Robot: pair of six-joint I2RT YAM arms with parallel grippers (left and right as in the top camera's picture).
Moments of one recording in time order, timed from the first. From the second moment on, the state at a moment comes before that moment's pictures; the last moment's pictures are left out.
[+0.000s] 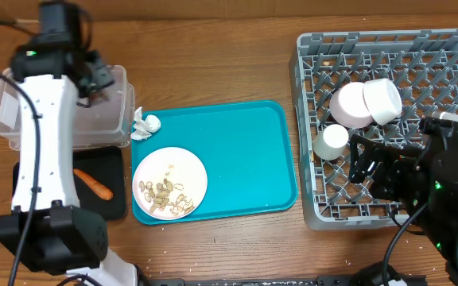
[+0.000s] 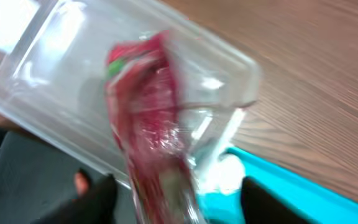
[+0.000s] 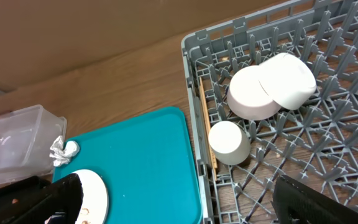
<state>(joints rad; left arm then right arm) 0.15 1.81 1.84 -1.16 -0.15 -0.39 0.39 0.87 1.46 -1.22 0.18 0.54</state>
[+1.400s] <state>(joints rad) -0.17 2.12 1.52 -0.92 -0.37 -0.35 0.39 0.87 1.46 -1.22 0.18 0.54</state>
